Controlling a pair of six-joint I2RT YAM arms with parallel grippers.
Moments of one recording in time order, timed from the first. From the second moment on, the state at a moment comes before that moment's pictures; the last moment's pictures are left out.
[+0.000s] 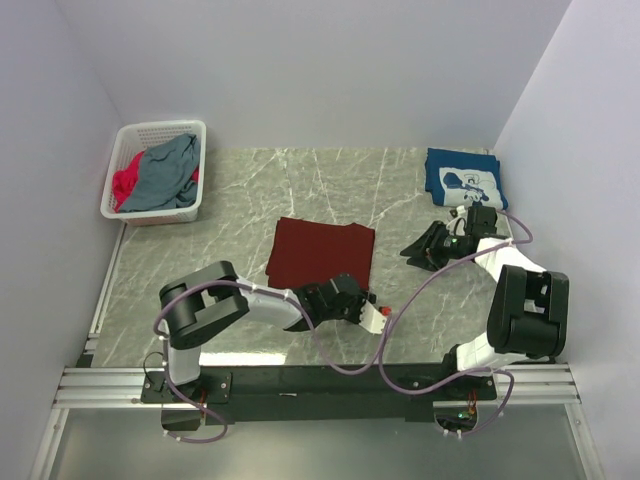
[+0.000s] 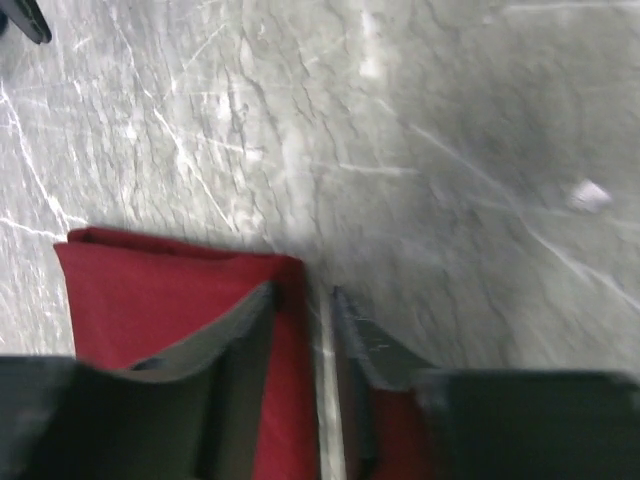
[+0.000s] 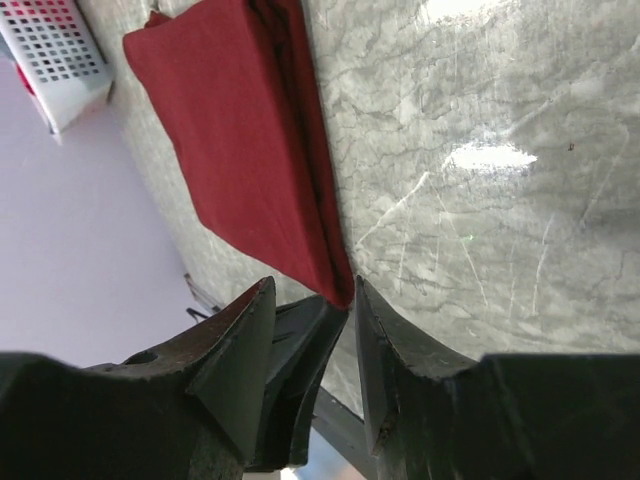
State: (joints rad) left arm -1.16 1.85 0.87 0.38 0.00 0.84; right arm -0.19 1.49 0.78 -0.36 -0.77 0.54
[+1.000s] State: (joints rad) left arm -1.00 1.78 1.05 0.20 0.23 0.67; right arm 0.00 1.69 0.64 0.23 -0.73 1.02
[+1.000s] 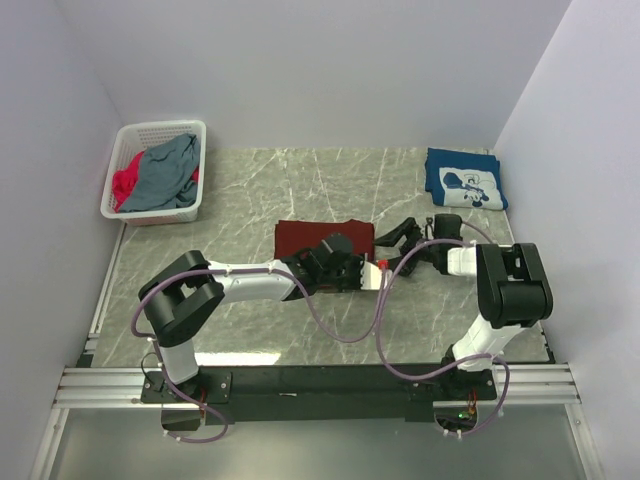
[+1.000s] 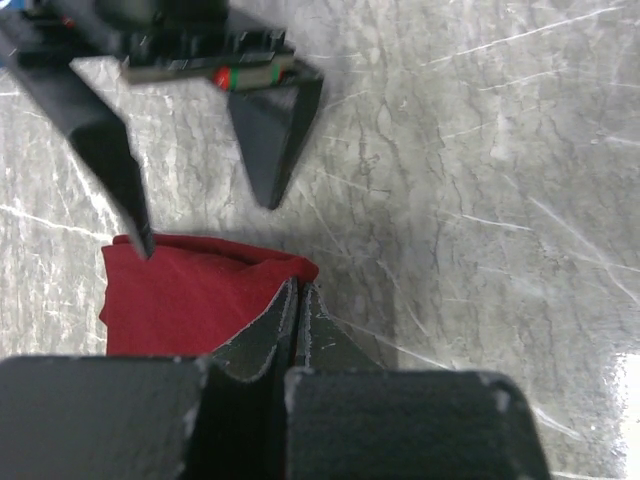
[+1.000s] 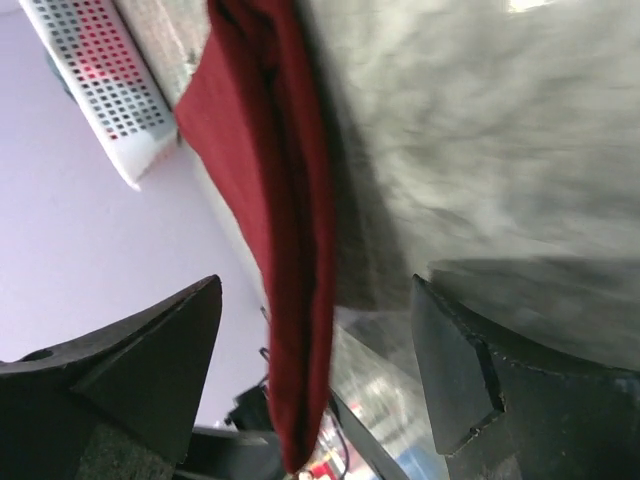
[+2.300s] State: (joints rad) left arm -1.00 1.81 1.12 0.18 0.22 0.56; right arm 0.18 1.88 0.79 0.36 -0.44 1.22
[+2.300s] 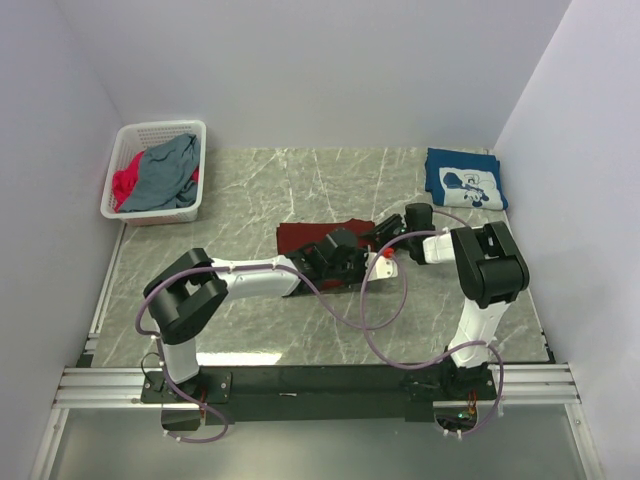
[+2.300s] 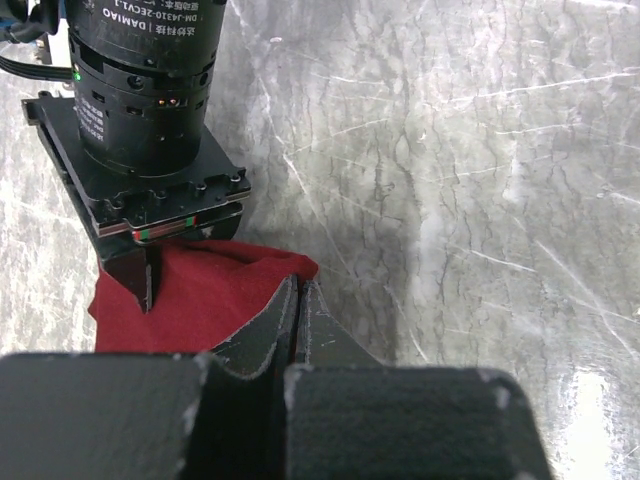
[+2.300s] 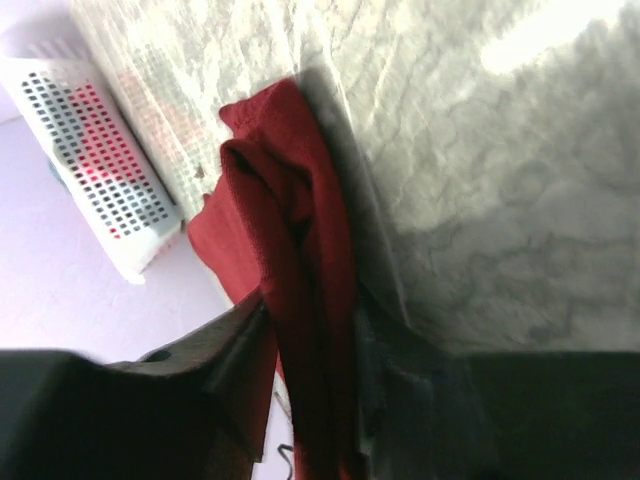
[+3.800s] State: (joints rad) left arm -0.60 1.14 0.77 -0.32 0.27 0.26; right arm 0.00 2.07 1.86 -0.42 -0.05 -0.07
